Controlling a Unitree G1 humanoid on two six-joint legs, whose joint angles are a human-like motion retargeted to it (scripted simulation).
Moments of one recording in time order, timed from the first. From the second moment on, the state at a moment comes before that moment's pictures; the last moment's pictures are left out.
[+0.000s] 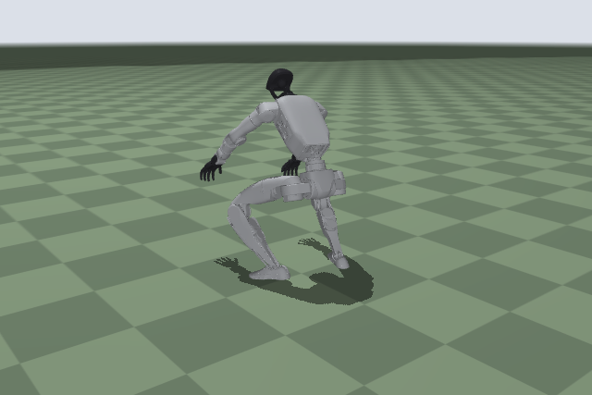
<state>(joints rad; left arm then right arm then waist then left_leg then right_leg) -1.38 0.78 -1.07 1.10 0.16 -0.02 0.14 -1.43 -0.66 1.07 1.17 -0.09 0.05 0.02 -0.02 0.02 0.52 -1.38 0.46 0.09 1.91 -0.61 -0.03 -1.38 -0.37 0.04 1.87 -0.78 -0.15</state>
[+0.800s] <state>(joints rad) -1.65 0.99 -1.21 0.92 0.09 -0.13 -0.03 -1.60 -0.84 1.01 1.12 -0.09 0.00 0.07 0.02 -0.01 -0.12 0.11 0.16 0.40 0.19 -0.32 -0.13 0.19 -0.23 -0.43 0.06 -0.31 0.11</state>
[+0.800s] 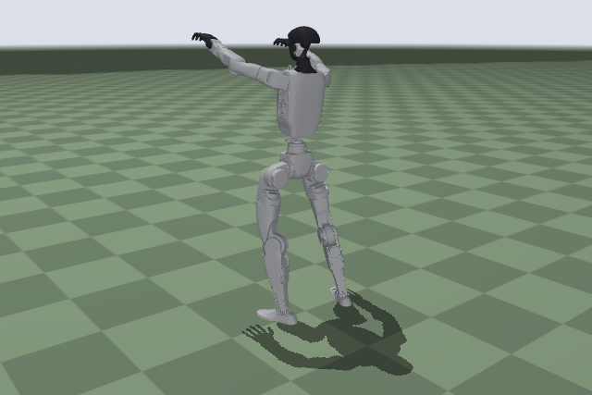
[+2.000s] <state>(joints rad) -1.77 0.94 -1.30 0.89 0.15 -0.04 0.38 -1.68 -0.83 1.13 0.98 -0.01 0.04 -0.46 -0.03 0.01 0.52 -1.17 0.39 0.21 1.50 -0.56 -0.07 -1.12 -0.44 -0.15 1.46 -0.69 -0.08</state>
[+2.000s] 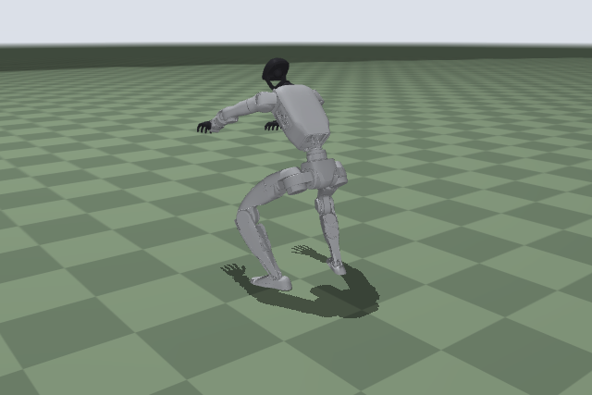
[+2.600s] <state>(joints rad) -1.15 0.75 -1.38 1.00 0.12 0.02 0.39 -1.20 -0.71 1.31 0.96 -0.14 0.05 -0.28 -0.06 -0.01 0.52 -1.57 0.42 -0.33 2.78 -0.87 -0.04 -1.57 -0.14 0.47 2.72 -0.87 0.10</state>
